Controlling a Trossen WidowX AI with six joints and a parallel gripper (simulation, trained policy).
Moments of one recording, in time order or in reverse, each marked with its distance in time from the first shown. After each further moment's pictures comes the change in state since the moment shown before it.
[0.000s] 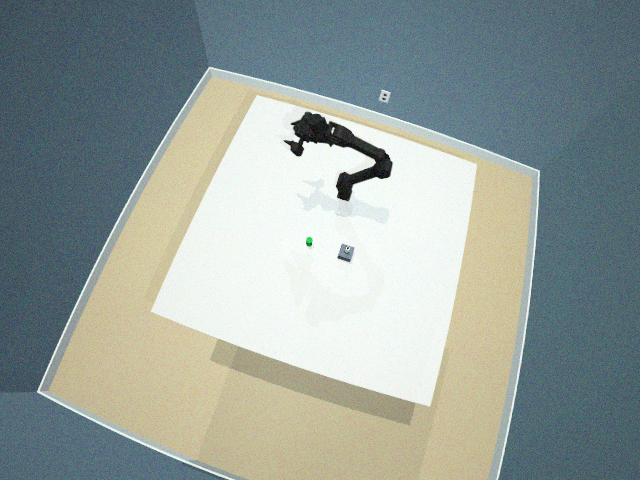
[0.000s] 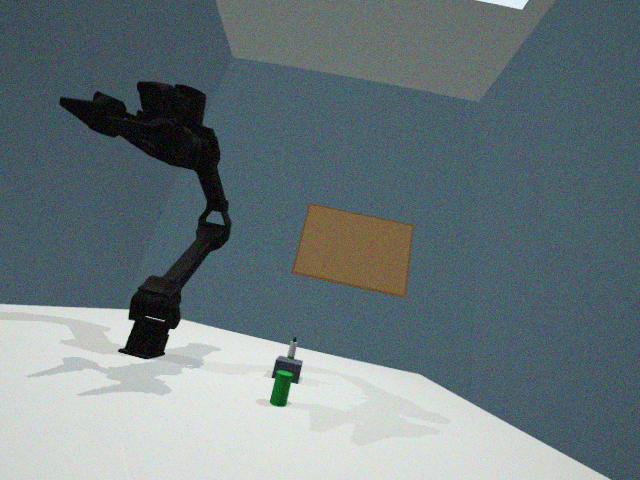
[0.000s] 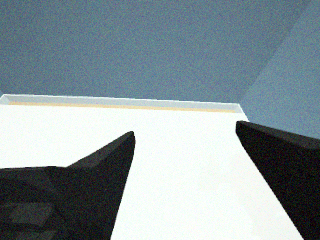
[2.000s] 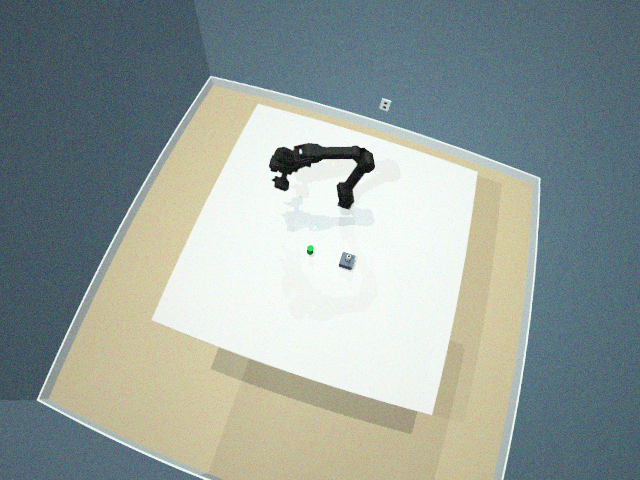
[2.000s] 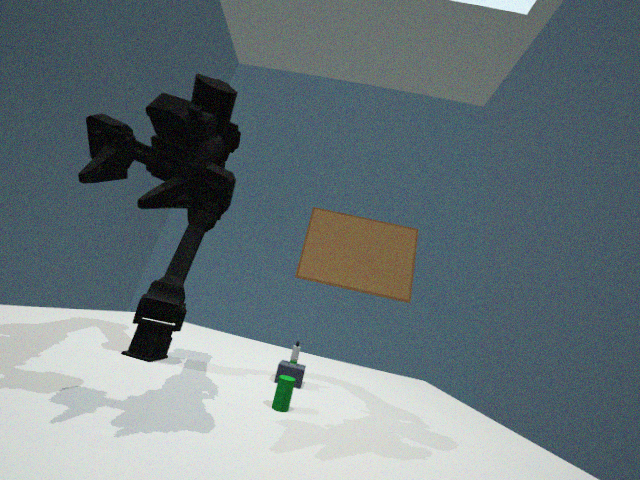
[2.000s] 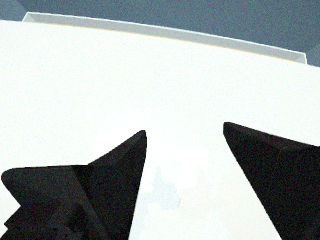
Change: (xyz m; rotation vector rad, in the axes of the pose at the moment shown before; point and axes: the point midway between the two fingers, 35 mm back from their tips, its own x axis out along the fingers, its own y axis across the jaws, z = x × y) arm 0.061 0.130 -0.044 -0.083 0.394 0.257
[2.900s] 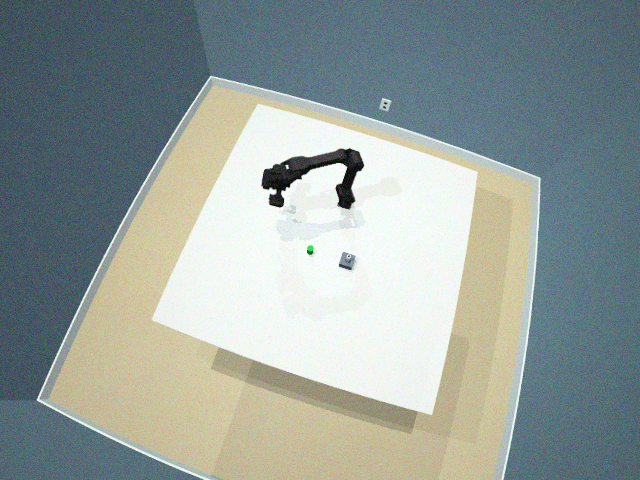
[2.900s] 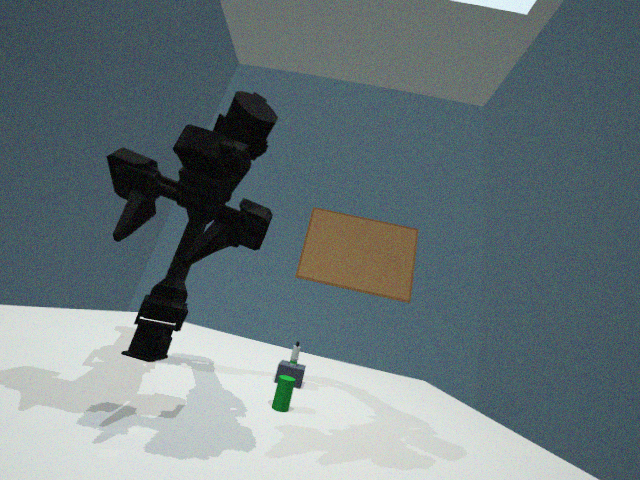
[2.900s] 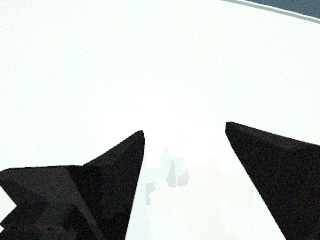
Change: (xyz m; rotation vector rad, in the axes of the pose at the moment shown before) arm 0.035 0.068 -0.013 -0.010 0.164 0.060
